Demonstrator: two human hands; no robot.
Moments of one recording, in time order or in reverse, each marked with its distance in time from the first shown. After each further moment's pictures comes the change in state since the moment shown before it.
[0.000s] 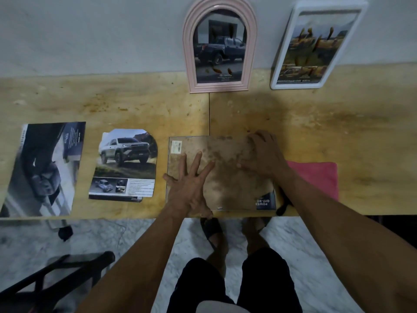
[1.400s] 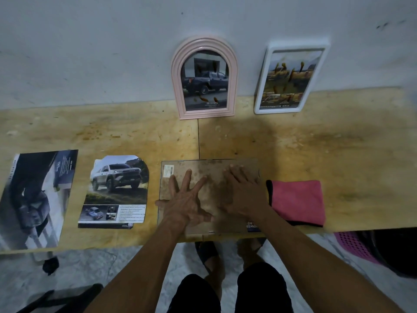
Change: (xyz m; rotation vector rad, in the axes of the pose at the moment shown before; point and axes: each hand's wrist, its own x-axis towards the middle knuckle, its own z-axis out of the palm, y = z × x) left_hand 0.015 0.016 -0.020 -0.127 -0.018 -0.122; right_hand -0.031 -0.022 0.032 -0.262 -0.144 0.011
